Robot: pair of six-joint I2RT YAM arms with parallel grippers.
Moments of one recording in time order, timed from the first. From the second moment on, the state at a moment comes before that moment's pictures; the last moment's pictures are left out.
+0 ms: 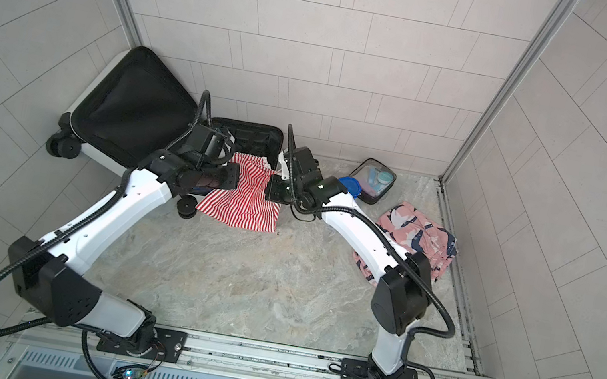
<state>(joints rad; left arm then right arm) -0.34 1.48 1.51 -0.84 -0.02 -0.38 0.66 1.86 1.80 -0.62 -0.25 0.61</state>
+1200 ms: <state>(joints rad) 0.01 2.01 1.87 -0.78 0.10 -0.30 0.57 2.66 2.70 -0.44 -0.41 0.76</state>
